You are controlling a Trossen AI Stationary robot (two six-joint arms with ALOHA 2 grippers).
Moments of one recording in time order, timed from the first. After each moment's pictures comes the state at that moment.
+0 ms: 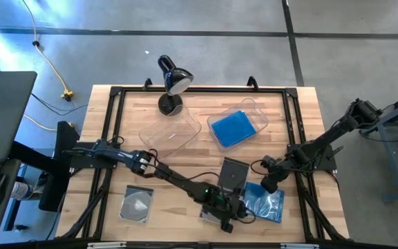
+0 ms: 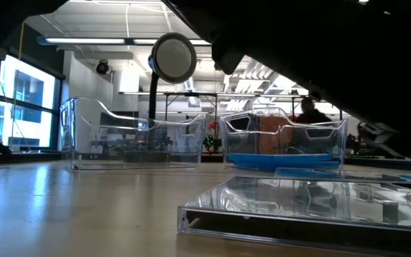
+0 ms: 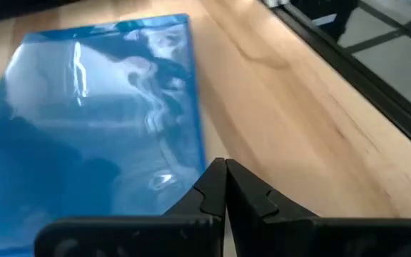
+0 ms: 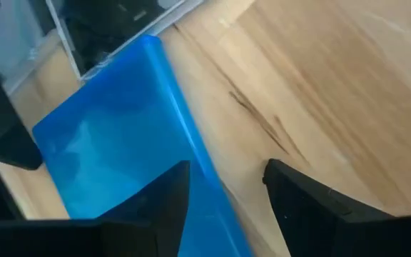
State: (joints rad) left arm -0.39 2.58 2.03 0.03 -0.06 0.06; right arm 0.55 1.06 0.28 -0.27 -0.05 1.32
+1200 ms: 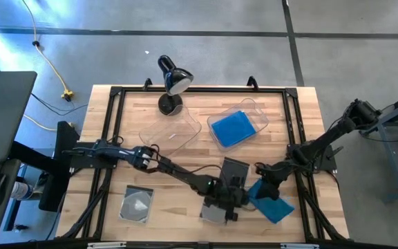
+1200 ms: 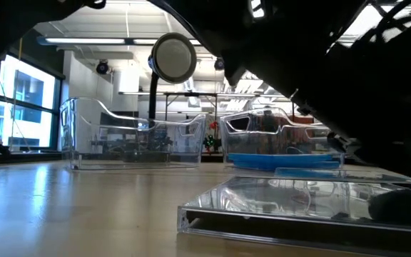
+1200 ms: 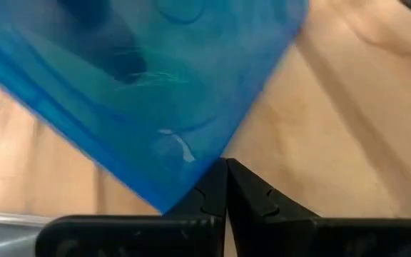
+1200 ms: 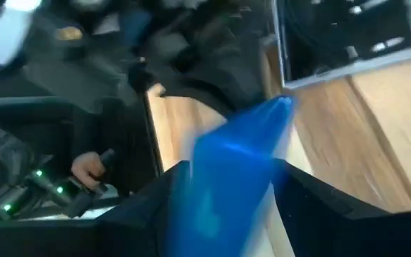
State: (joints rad) left arm -0.30 2.58 2.03 -0.02 -0.15 0.01; right arm 0.55 1.06 0.25 0.21 -0.16 1.21
